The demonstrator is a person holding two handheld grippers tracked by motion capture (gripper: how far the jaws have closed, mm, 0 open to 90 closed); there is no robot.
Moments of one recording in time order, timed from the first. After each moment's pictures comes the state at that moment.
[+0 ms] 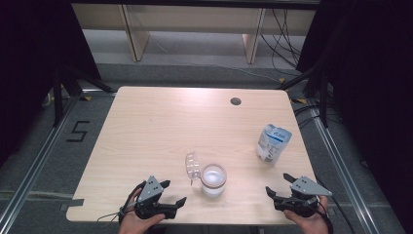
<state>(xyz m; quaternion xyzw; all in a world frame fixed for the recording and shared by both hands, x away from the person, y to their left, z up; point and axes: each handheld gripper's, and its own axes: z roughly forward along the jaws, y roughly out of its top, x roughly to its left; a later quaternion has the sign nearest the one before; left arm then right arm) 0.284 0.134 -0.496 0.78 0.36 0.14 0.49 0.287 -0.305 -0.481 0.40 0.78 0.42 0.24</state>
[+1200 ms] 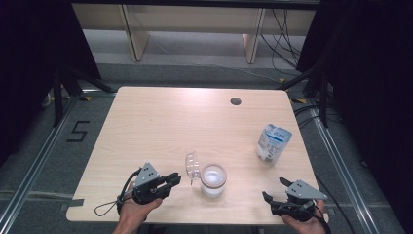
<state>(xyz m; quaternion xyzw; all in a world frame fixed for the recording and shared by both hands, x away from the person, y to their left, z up) 0.305 0.135 -0.463 0.75 0.37 0.14 0.52 0.278 -0.295 -0.484 0.40 0.79 0.41 0.23</state>
